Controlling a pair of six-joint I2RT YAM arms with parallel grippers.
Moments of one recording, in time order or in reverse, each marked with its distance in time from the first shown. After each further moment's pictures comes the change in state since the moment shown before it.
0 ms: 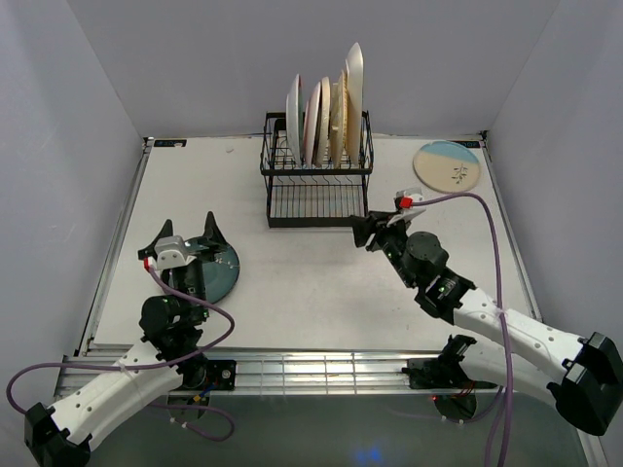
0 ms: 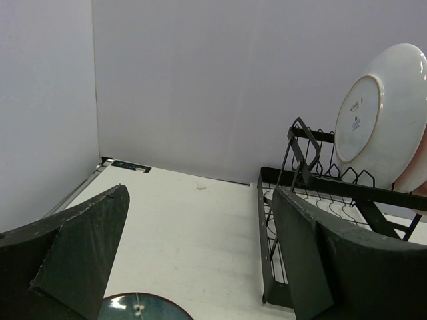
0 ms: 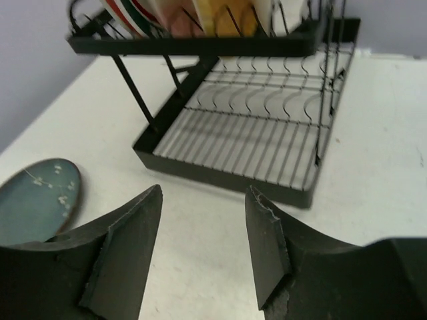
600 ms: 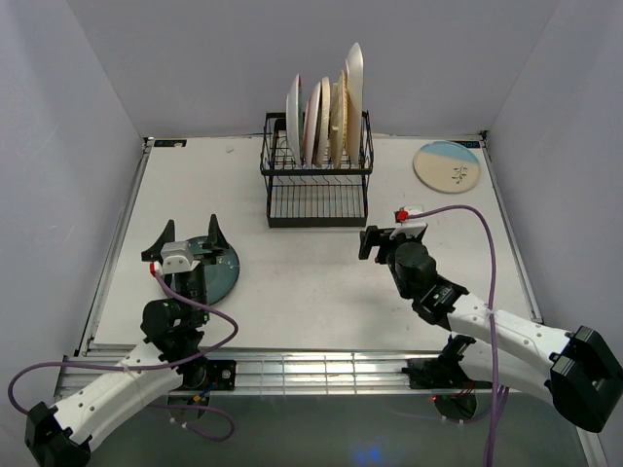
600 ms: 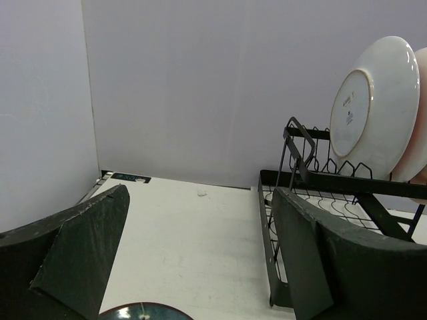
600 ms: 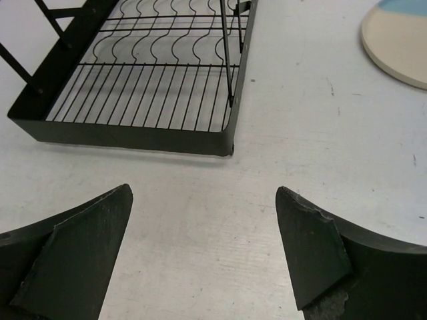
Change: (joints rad) left arm 0.000 -0.010 -0.047 0.061 0.065 0.061; right arm -0.001 0.007 -0.163 -0.045 0.225 -0.003
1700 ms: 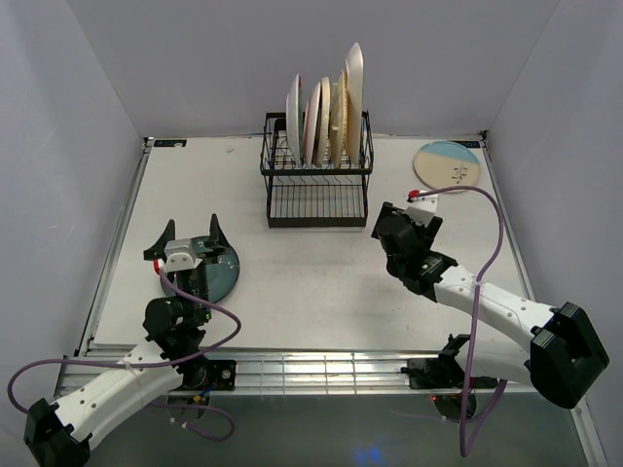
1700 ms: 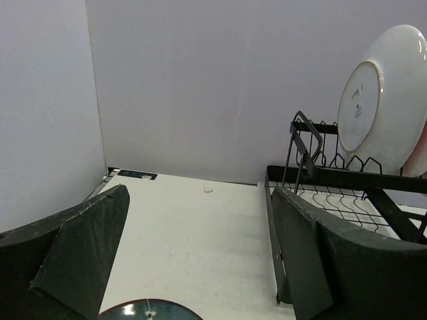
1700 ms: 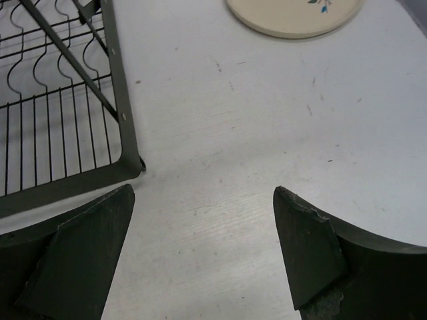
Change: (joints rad) left arm 0.000 0.030 0.000 0.021 -0.016 0.024; right arm -0.078 0.188 0.226 -0.349 0.286 0.235
